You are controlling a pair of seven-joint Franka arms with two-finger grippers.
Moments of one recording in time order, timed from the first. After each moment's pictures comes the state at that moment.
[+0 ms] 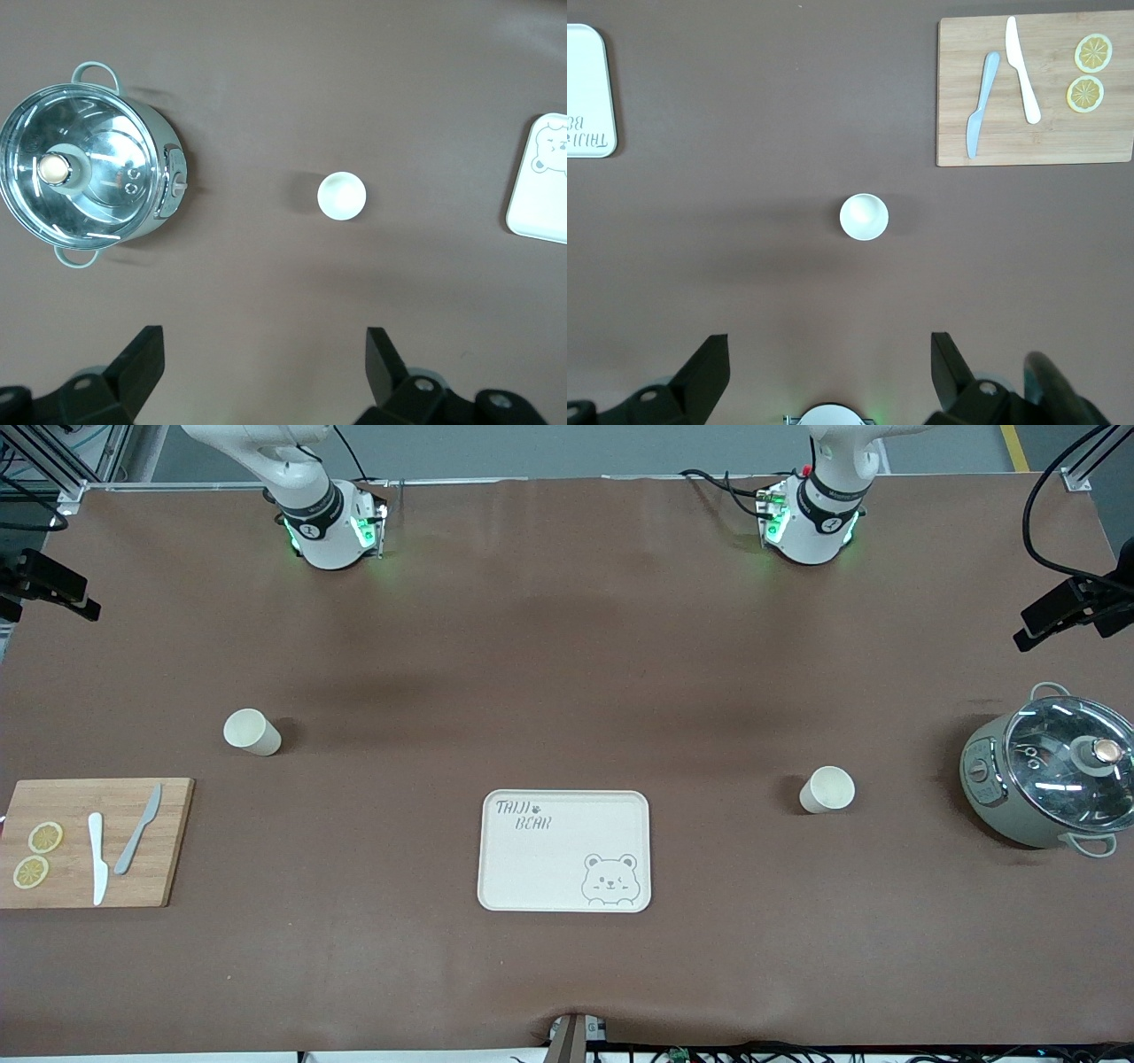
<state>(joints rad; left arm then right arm) 0.14 -0.05 -0.12 -1.54 0.00 1.53 -0.15 -0.02 -0.11 -0.11 -1.62 0.01 1.44 -0.11</state>
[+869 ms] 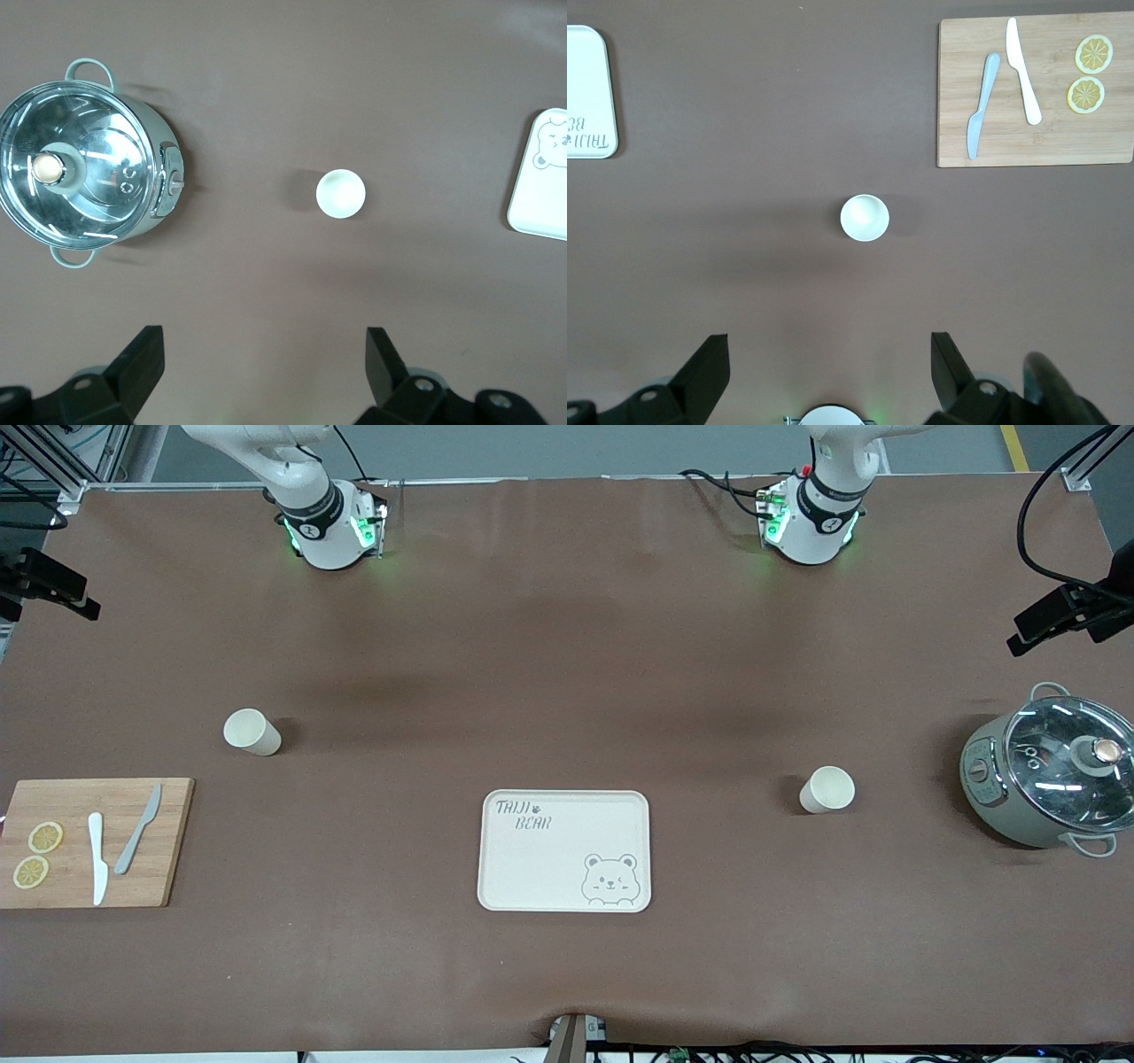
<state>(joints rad) 0.13 -0.04 -0.12 -1.54 0.00 1.53 -0.15 -0.02 -0.11 -0.11 -1.62 0.01 1.45 -0.11</state>
